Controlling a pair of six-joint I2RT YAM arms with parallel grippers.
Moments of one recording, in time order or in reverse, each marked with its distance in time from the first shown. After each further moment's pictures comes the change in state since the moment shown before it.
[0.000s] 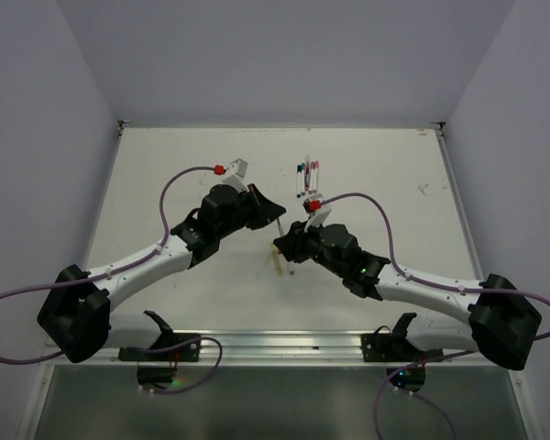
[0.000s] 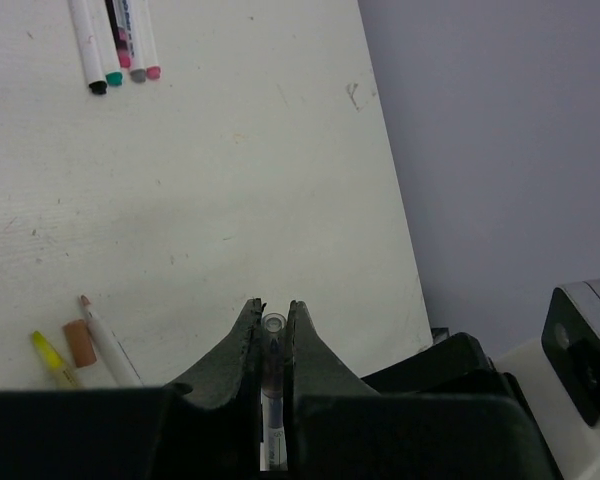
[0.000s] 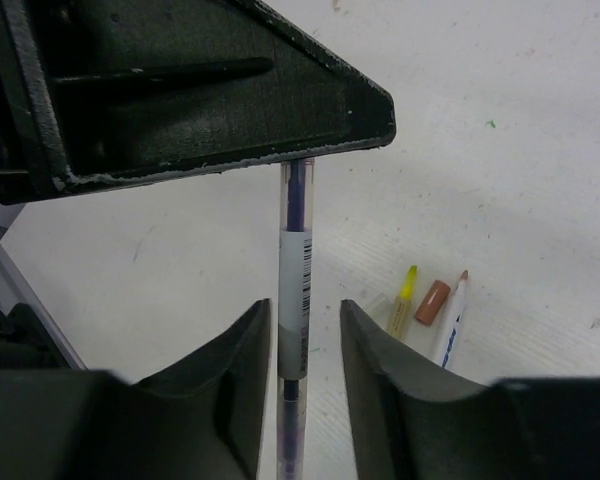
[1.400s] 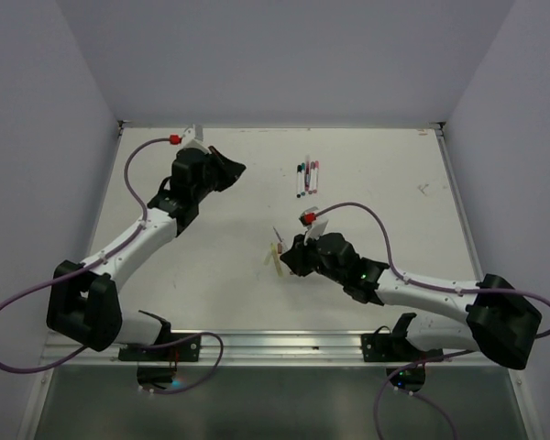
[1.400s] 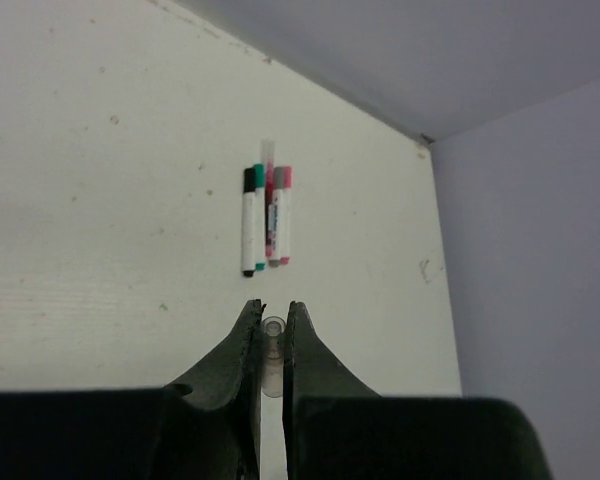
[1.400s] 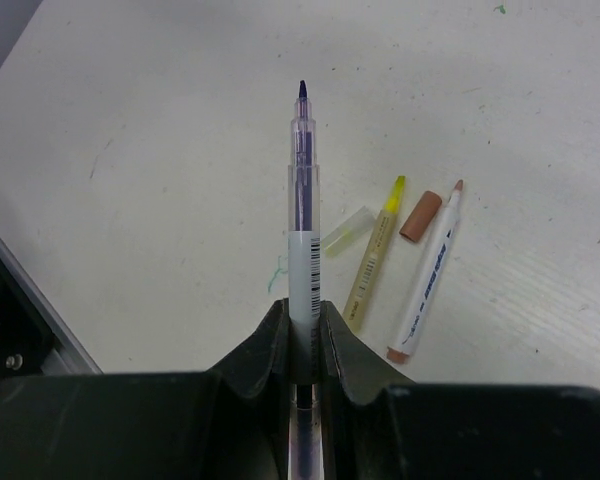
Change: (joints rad) left arm 0.308 0.066 0.166 -0.040 -0.063 0.013; right arm 0.020 -0.013 -0.090 -0.071 -0.042 -0.019
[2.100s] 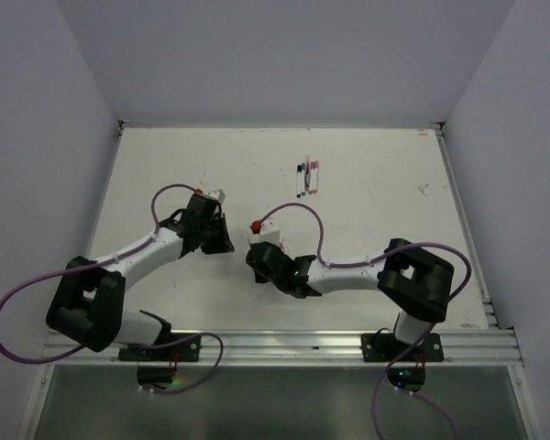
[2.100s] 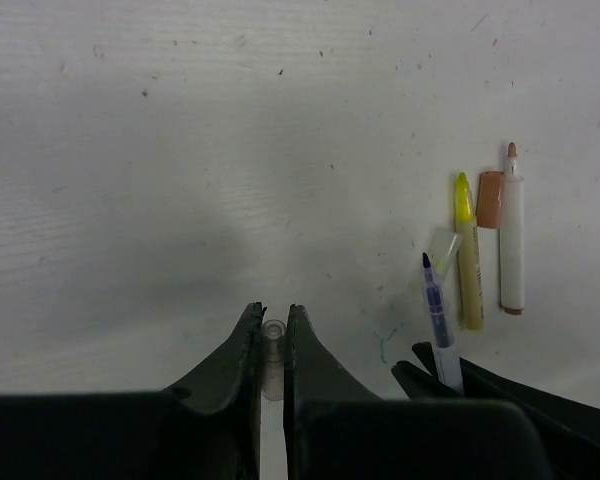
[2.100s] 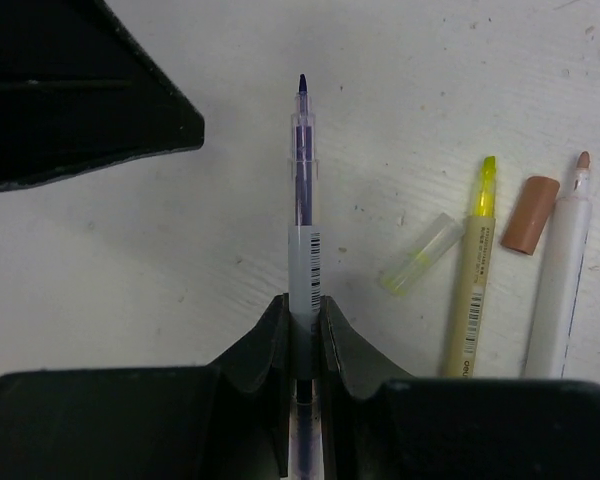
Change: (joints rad) left arm -0.028 0.000 -0.250 -0.467 0.119 0.357; right arm 0.217 0.549 0.429 -0.200 0.353 0.201
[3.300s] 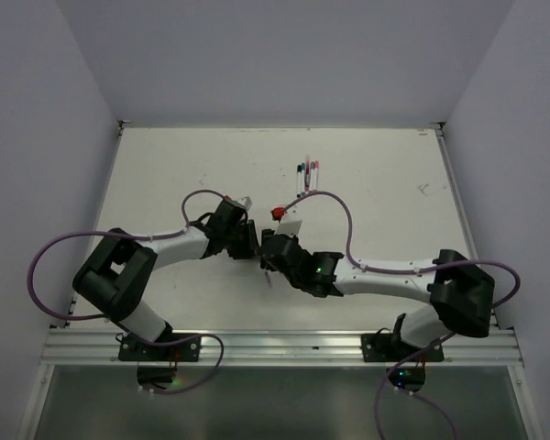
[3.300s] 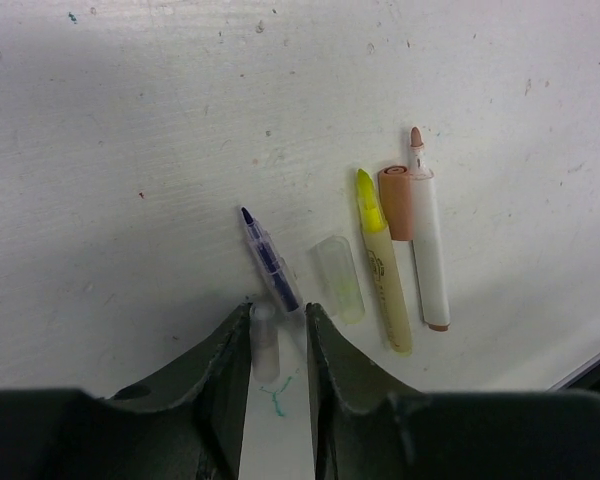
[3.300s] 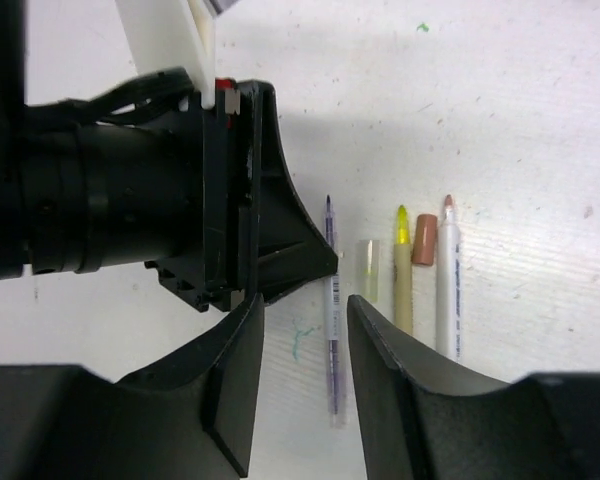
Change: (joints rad) left arm -0.171 0.222 0.020 0.220 0.074 -0.144; right arm 0.002 -0.196 -0.014 -0.113 0.163 0.065
